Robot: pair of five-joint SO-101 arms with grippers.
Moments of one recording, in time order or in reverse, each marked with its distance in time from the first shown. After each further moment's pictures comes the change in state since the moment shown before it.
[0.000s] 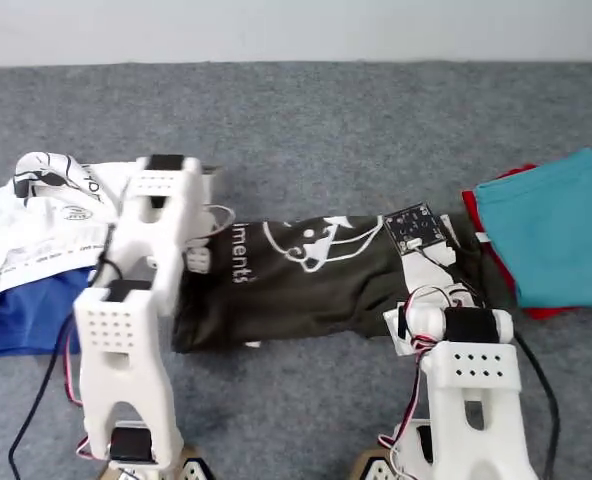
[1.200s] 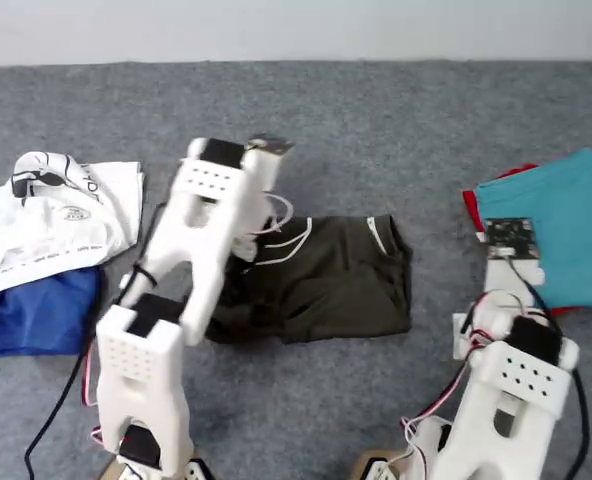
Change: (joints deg) left arm 19.3 -12.1 -2.5 -0.4 -4.0; right arm 26.1 0.0 0.0 -0.3 3.6
